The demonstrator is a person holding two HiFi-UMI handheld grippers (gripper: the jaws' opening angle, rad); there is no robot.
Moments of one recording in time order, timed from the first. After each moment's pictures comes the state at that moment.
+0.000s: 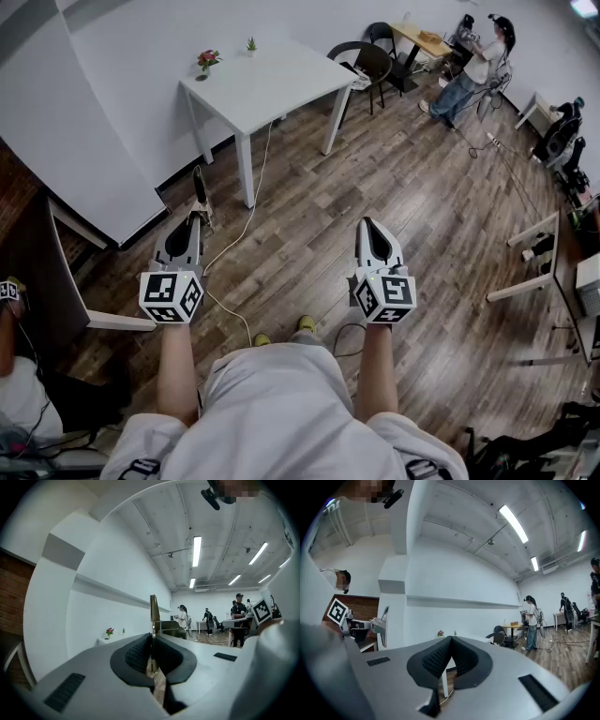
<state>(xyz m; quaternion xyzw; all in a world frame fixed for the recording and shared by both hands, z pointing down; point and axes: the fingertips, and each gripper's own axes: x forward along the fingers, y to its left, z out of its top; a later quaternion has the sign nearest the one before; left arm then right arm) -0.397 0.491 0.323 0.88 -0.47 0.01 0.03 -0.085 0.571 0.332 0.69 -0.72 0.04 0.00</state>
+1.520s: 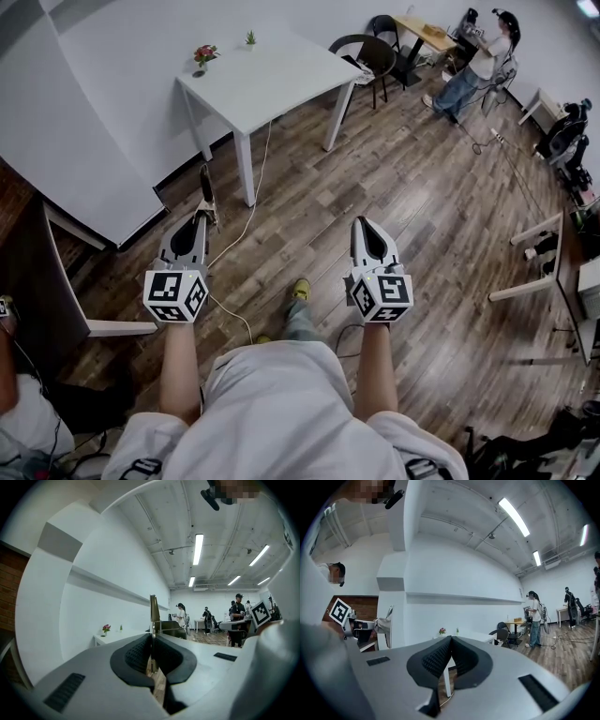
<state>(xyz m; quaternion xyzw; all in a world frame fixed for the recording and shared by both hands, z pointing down) -0.380 0.436 0.344 0.89 -0.46 0.02 0.05 -0.092 0.512 0.358 0.68 -0.73 0.06 0.01</state>
